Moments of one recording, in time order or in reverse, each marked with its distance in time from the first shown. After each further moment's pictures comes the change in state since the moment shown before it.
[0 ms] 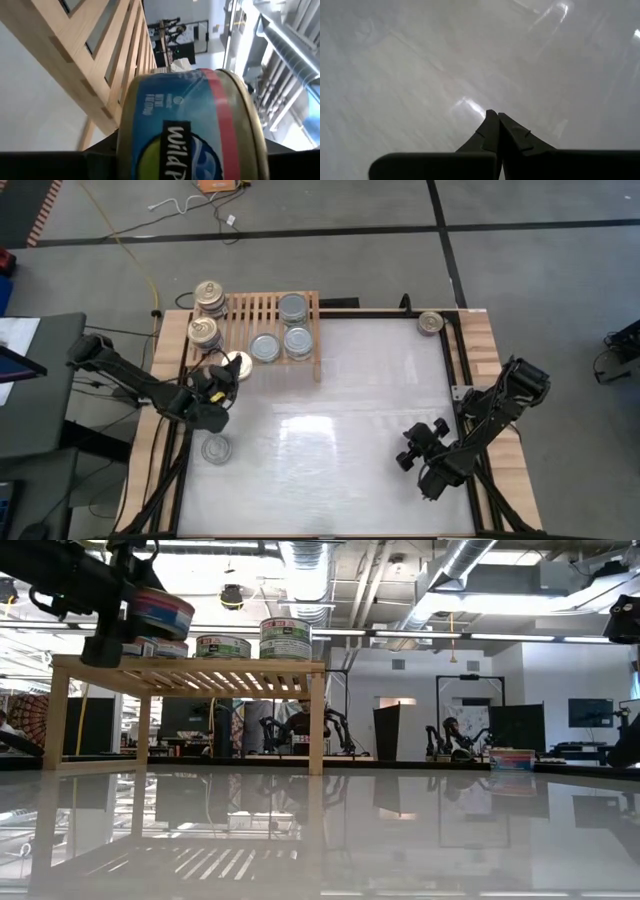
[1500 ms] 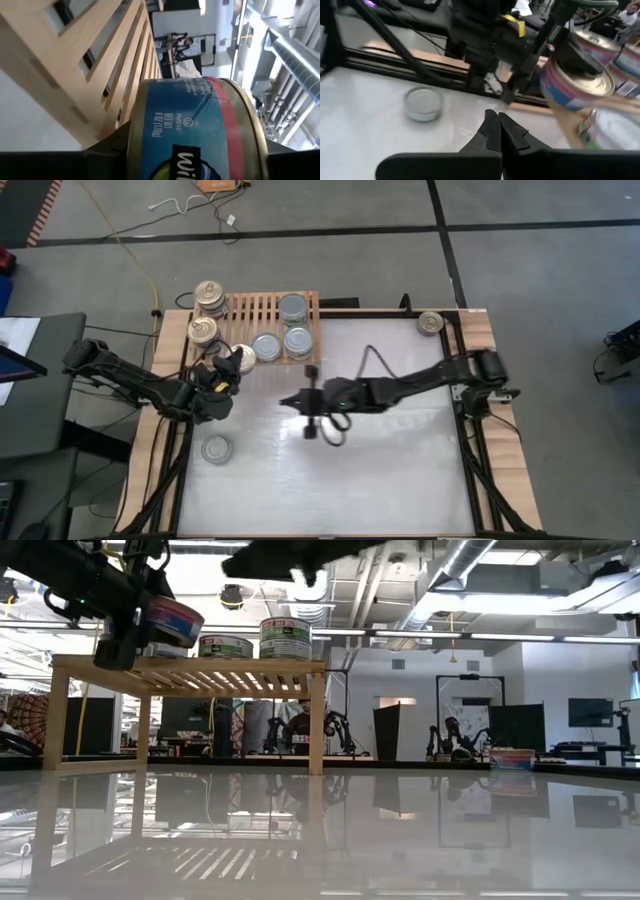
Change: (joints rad) left arm 0.130 0.001 0.000 0.086 0.061 0.082; right arm -0.763 0.211 0.612 1.142 -0.511 -2.035
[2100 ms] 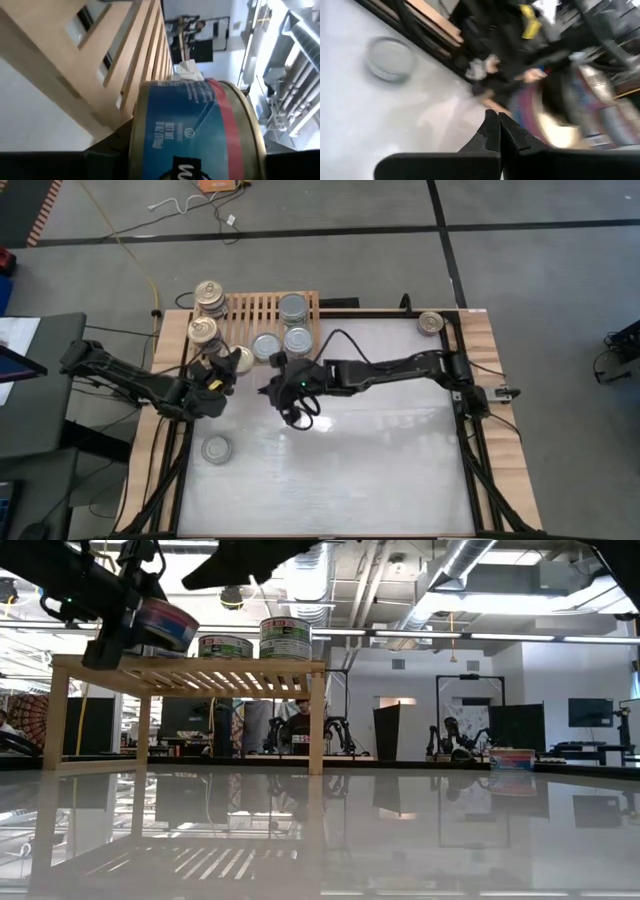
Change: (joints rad) left arm 0.000 -0.123 0.000 -0.195 0.120 -0.075; right arm -0.096 0.230 0.492 -0.414 -0.109 -0.428
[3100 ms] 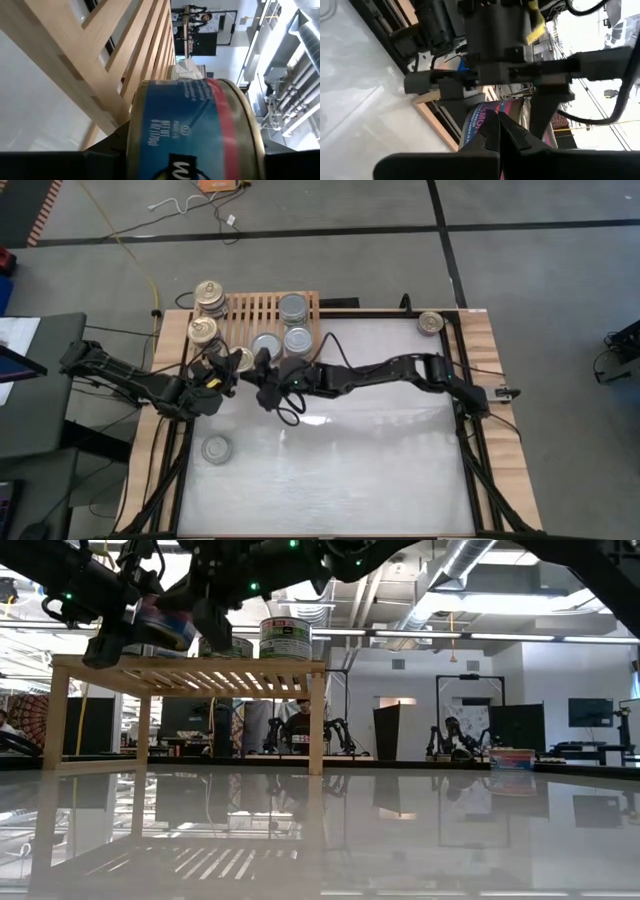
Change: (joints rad) left arm -0.005 -0.036 0.000 0.008 0.060 -0.038; right arm -0.039 0.176 0.013 0.433 0.081 -0.537
